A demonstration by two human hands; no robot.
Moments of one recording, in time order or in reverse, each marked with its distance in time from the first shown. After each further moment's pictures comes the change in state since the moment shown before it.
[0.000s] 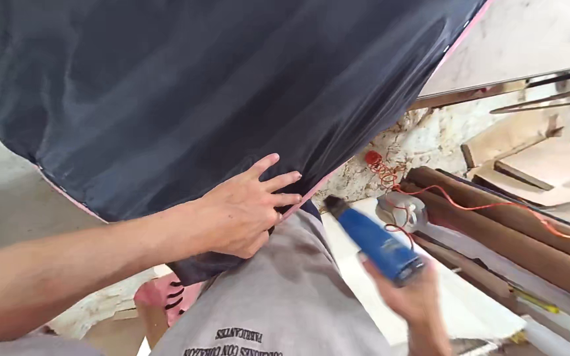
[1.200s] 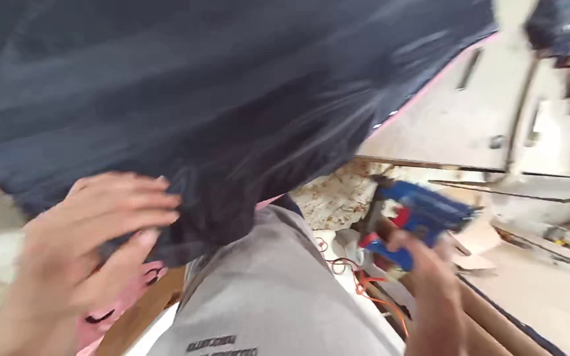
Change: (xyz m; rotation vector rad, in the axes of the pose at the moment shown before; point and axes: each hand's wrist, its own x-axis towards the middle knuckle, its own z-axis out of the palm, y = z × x) left_hand -0.037 0.069 0.022 -0.423 1.075 -0.578; right_hand 0.147 0.089 -0.167 0.276 -0.055 0.179
